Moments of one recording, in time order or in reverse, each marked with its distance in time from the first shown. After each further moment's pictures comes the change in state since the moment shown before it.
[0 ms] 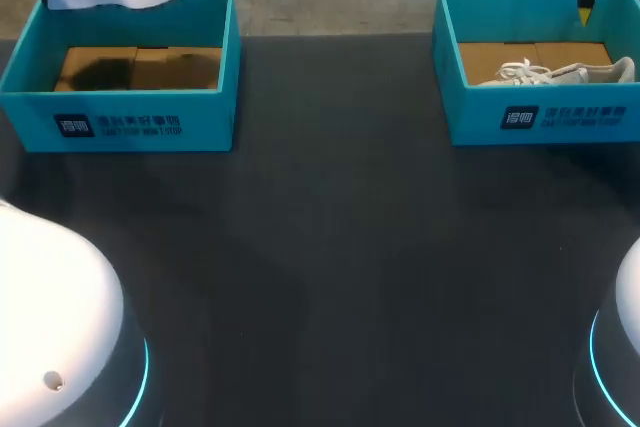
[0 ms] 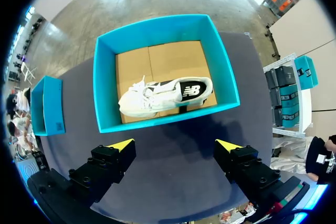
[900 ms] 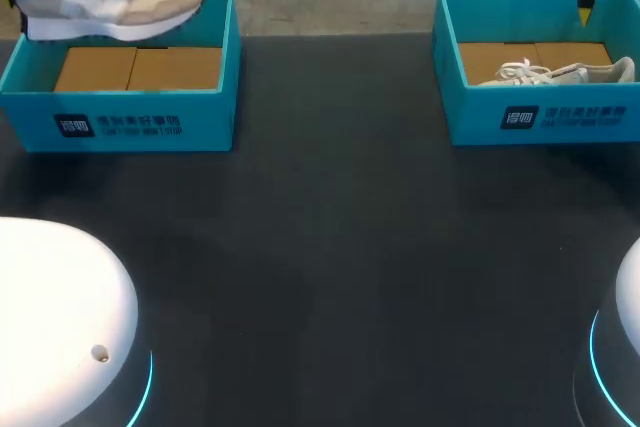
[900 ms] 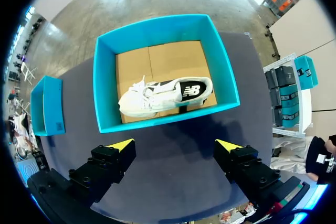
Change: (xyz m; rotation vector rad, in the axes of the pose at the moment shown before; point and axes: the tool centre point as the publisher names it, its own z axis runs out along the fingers) left arm -0.001 -0.130 -0.037 0.047 0.016 0.025; right arm 0.000 0.000 0.000 0.000 0.000 0.000
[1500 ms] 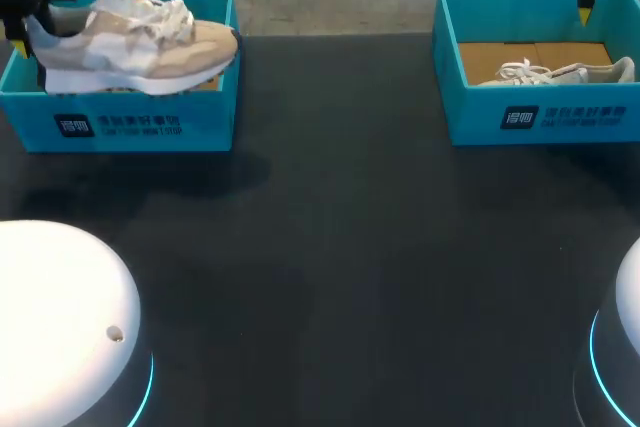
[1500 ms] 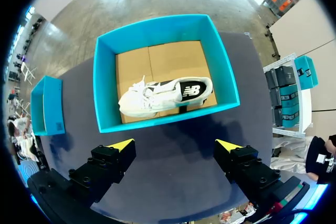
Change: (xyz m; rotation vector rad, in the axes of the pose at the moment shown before) left arm -0.044 -0.121 0.000 0.031 0.032 -0.024; right arm 0.000 0.000 0.000 0.000 0.000 0.000
